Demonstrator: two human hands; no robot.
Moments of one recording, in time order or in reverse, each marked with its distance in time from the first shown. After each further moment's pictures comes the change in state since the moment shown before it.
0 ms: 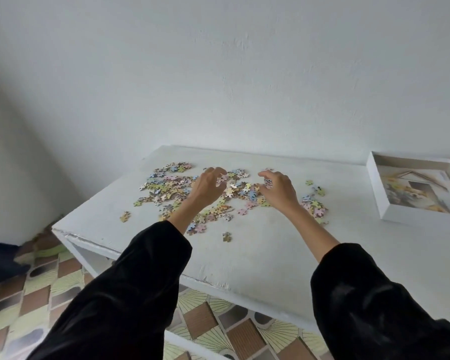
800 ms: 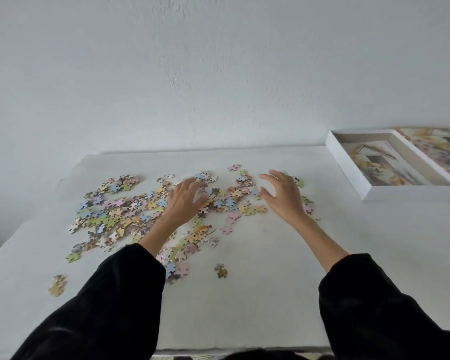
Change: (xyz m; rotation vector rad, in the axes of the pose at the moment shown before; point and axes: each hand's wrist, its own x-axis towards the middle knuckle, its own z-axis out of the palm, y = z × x) left_hand 0.070 -0.075 0.077 0.035 -0.236 0.164; right_hand 0.021 0.061 0.018 -0.244 0.167 0.221
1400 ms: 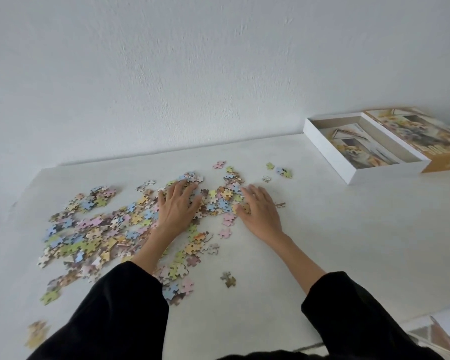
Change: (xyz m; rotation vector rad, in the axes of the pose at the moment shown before) left_hand 0.010 0.001 0.014 0.037 -0.053 0.019; right_hand -0.031 -0.025 0.050 -0.093 -0.107 0.167
